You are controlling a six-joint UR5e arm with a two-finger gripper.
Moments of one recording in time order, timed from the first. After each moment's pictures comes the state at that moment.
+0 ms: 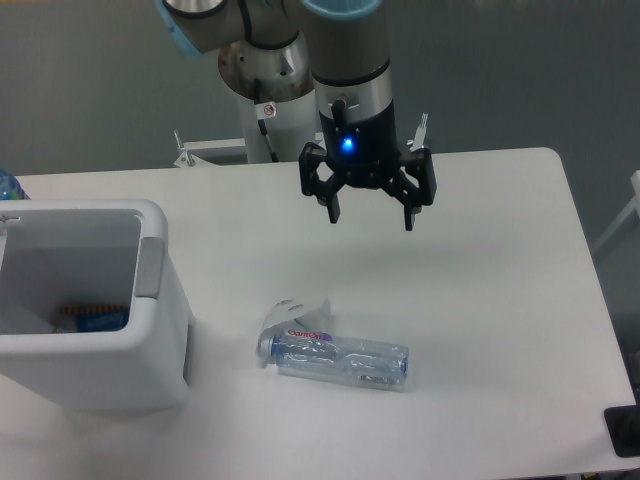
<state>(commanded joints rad) 2.46 -1.65 -1.56 -1.16 1.59 0.75</state>
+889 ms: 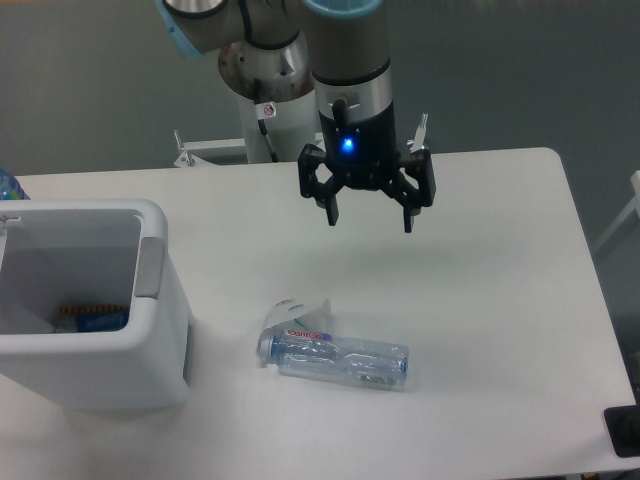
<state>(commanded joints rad) 2.46 -1.67 -1.56 -1.14 1.57 0.73</state>
